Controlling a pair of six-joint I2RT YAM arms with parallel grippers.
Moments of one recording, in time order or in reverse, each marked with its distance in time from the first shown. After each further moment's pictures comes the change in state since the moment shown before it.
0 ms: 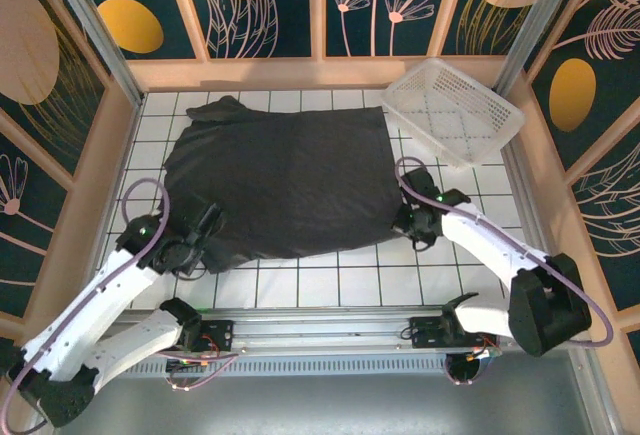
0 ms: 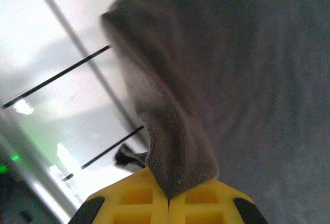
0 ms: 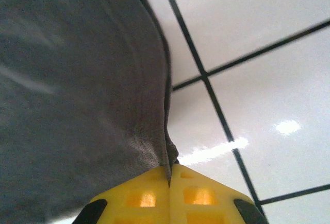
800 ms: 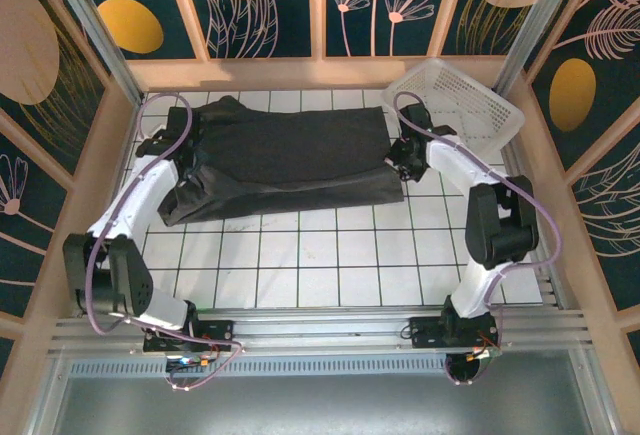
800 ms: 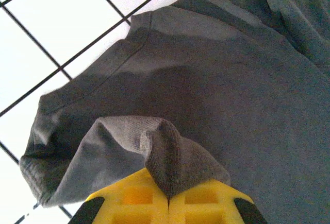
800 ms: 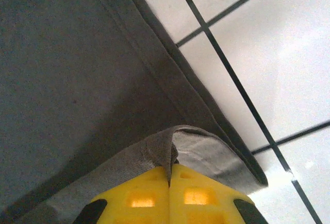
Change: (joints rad) left arm 0.486 0.604 0.278 0.548 0.048 0.722; right arm -0.168 0.525 0.545 0.082 -0.084 -0.012
